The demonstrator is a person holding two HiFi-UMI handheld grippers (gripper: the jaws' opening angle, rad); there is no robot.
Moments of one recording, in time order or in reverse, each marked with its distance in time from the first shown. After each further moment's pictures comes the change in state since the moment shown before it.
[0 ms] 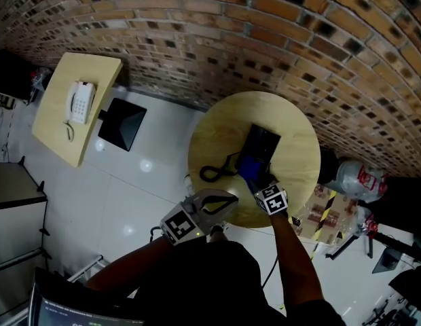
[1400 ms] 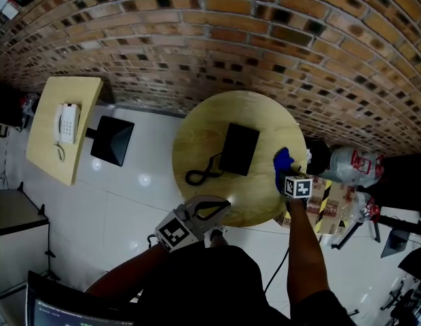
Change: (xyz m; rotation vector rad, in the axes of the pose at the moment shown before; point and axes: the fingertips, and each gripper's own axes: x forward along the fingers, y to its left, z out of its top) left arm 0.032 -0.030 -0.002 0.022 0.034 -0.052; right arm -0.087 -0.169 -0.120 0.508 0.029 -0.315
